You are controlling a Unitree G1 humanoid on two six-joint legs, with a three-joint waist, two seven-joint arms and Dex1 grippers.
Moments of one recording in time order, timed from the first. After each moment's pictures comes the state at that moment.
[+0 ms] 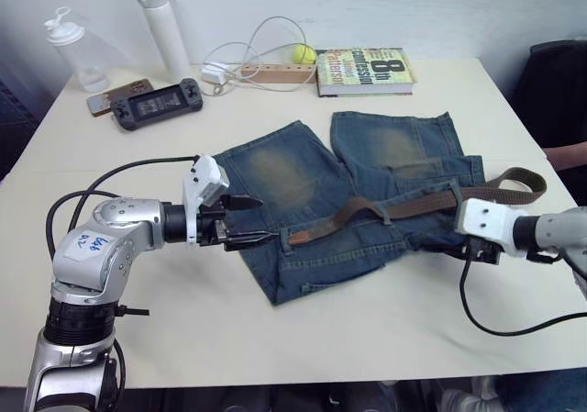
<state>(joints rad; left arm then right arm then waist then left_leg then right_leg) -0.46 0.63 0.07 -0.34 -0.49 0.95 -0.96 -0.34 -1.09 0.03 0.14 0.05 0.02 1.07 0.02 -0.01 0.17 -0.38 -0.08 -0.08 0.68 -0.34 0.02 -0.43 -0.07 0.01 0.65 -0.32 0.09</state>
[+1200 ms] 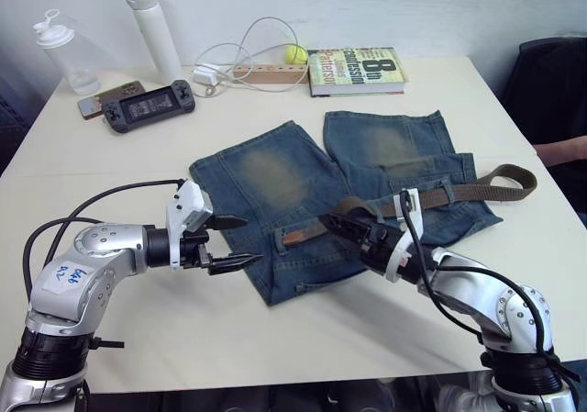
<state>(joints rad) -0.28 0.74 0.11 -0.39 -0.55 0.82 -0.92 -0.25 -0.48 -0.02 -0.37 1.94 0.85 -0.49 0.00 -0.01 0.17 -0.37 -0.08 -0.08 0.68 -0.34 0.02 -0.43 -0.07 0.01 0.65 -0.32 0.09</state>
